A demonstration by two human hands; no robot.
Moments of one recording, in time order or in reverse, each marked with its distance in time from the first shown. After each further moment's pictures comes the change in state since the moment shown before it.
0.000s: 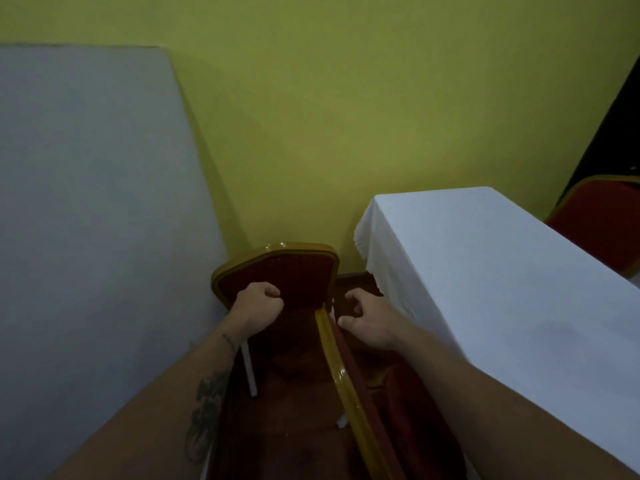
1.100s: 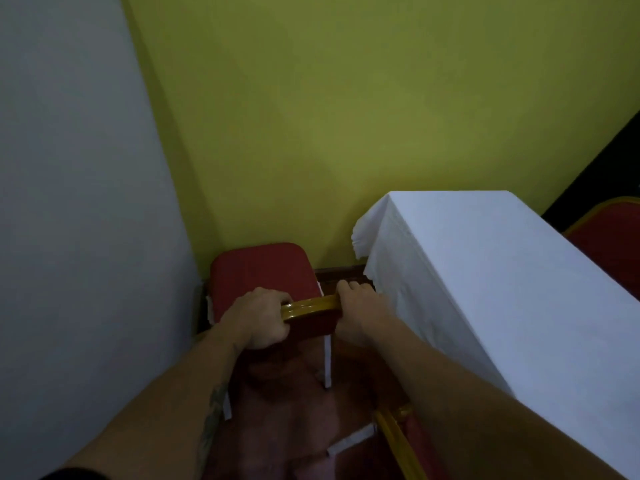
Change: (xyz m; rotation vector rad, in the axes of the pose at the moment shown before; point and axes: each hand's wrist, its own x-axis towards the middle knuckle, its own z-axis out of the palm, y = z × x) left_hand 0.283 -0.044 -0.049 0.502 -0.336 0.367; right_hand 0.294 -0.084 0.038 -0.612 -0.027 0.110
